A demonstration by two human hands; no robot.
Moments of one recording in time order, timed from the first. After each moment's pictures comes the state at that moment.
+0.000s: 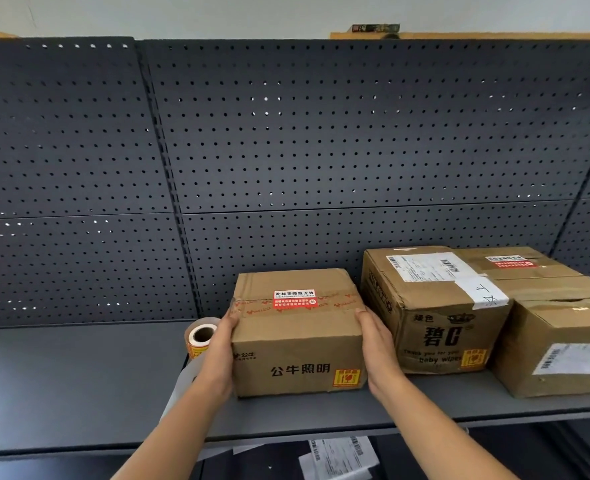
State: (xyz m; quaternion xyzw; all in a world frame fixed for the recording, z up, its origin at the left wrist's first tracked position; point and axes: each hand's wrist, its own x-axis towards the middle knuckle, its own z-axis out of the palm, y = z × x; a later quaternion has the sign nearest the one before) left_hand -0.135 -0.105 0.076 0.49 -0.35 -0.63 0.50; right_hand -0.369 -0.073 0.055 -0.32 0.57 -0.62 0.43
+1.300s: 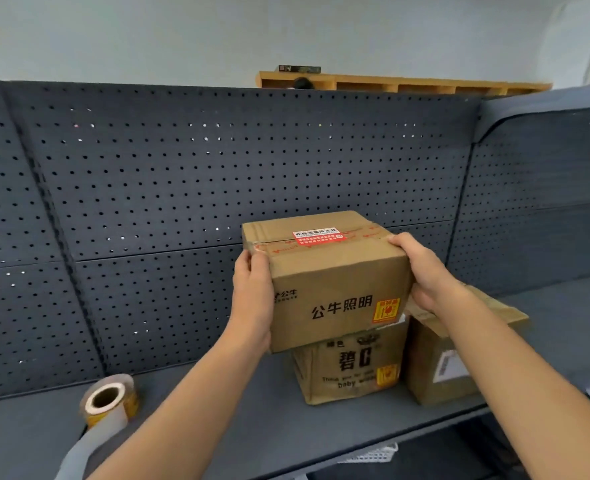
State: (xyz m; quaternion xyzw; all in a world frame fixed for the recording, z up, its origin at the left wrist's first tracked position) left_hand -0.326 -0.099 0.211 0.38 -0.49 -0.59 0.52; right_hand -0.581 -0.034 0.226 -0.32 0.59 -0.64 0.36
